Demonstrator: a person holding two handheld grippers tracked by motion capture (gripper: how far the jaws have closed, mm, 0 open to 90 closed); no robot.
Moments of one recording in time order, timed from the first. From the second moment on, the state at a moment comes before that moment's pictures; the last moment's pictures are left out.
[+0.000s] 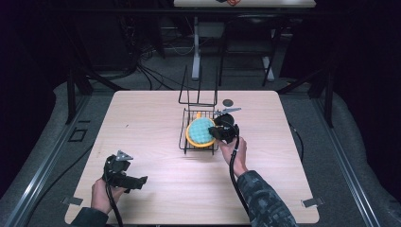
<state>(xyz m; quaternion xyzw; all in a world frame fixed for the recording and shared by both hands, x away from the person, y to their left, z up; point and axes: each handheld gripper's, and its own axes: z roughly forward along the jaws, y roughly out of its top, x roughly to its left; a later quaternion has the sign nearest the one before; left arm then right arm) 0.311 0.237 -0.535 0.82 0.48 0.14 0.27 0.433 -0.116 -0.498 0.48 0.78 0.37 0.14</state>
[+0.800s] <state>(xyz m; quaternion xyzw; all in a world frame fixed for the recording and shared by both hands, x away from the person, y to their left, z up) 0.313 0.237 -0.535 0.82 0.48 0.14 0.27 0.439 -0.109 -0.518 0.52 0.76 0.37 0.14</state>
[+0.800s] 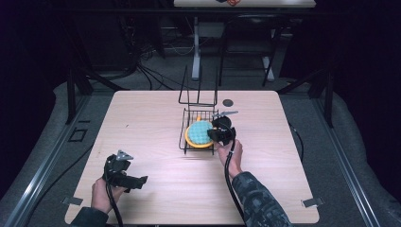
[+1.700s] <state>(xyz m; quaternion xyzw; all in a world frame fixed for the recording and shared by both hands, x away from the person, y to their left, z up) 0.311 0.235 -0.534 0.82 0.48 0.14 0.27 0.408 -0.128 -0.488 0.48 0.79 0.37 0.11</state>
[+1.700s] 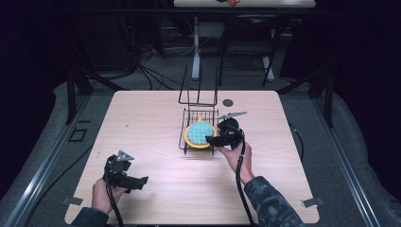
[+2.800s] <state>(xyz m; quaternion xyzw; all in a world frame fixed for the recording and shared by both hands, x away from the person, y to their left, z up) 0.315 0.228 -0.533 0.83 0.47 0.14 0.28 0.310 -0.240 -0.464 0.46 0.80 0.35 0.13</state>
